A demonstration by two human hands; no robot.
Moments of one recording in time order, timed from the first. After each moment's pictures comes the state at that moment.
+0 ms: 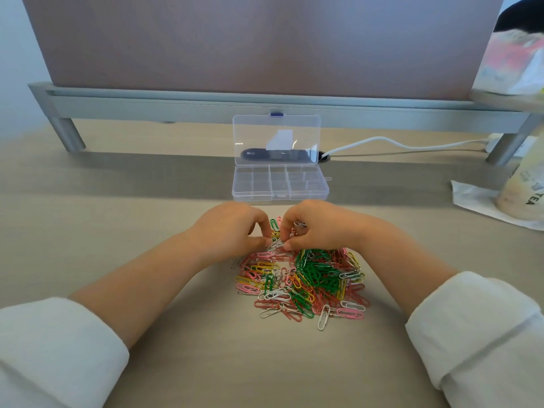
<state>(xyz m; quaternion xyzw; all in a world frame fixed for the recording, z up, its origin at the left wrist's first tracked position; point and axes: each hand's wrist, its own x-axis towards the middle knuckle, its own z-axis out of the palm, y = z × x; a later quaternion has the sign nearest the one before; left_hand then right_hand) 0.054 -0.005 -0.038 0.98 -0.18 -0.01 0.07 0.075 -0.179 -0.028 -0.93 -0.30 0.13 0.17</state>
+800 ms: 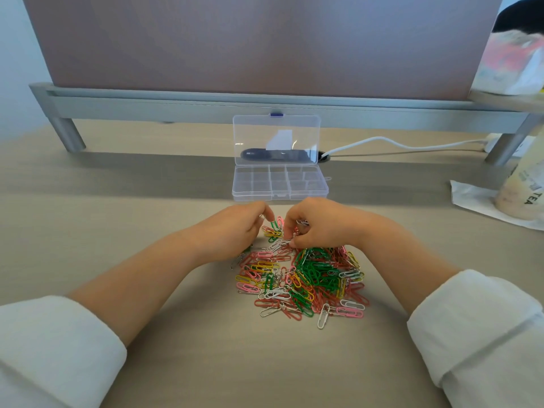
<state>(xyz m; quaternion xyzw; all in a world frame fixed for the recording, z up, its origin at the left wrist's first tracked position) 0.054 -0.006 -0.041 0.96 -0.17 -0.06 0.20 0.073 -0.181 -0.023 -0.93 -0.29 0.13 0.16</state>
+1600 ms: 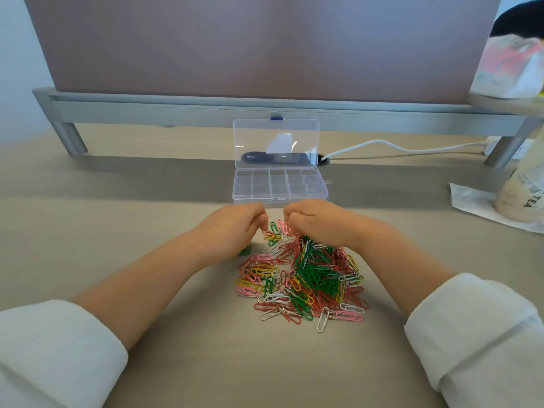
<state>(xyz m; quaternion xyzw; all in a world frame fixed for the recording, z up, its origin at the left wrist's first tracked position) 0.054 -0.006 -0.039 0.97 -0.16 0.00 0.17 0.071 -0.176 -0.020 -0.93 -0.26 0.14 0.23</state>
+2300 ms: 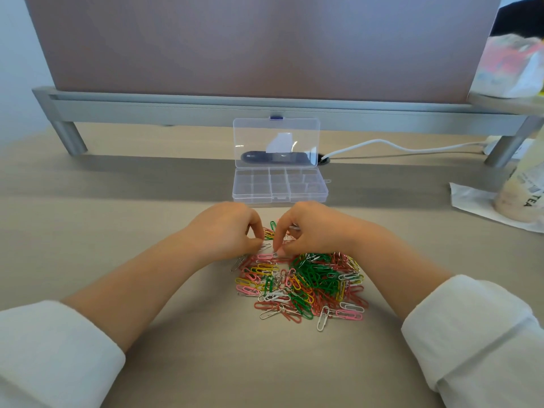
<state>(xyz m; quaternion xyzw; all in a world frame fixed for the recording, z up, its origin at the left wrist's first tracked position) 0.051 -0.003 -0.031 0.98 -0.15 -0.01 0.09 0.067 -0.172 -0.023 -0.92 -0.31 0.12 0.20</state>
